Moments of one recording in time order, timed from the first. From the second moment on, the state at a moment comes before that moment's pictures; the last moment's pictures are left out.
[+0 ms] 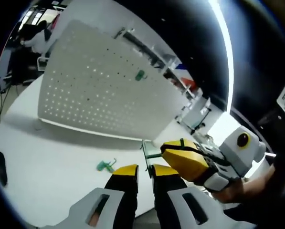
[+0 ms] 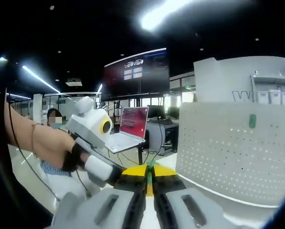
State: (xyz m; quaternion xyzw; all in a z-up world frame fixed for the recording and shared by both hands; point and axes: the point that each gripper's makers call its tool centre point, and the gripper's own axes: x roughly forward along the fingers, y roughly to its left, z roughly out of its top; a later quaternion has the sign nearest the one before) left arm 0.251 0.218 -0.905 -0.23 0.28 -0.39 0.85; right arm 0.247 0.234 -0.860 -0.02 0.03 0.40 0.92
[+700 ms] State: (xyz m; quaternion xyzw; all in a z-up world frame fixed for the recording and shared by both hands) left arm 0.247 0.217 -0.906 -0.26 0.28 -0.39 0.84; right arm 0.242 0.236 -0.862 -0.04 0.03 0.40 0.92
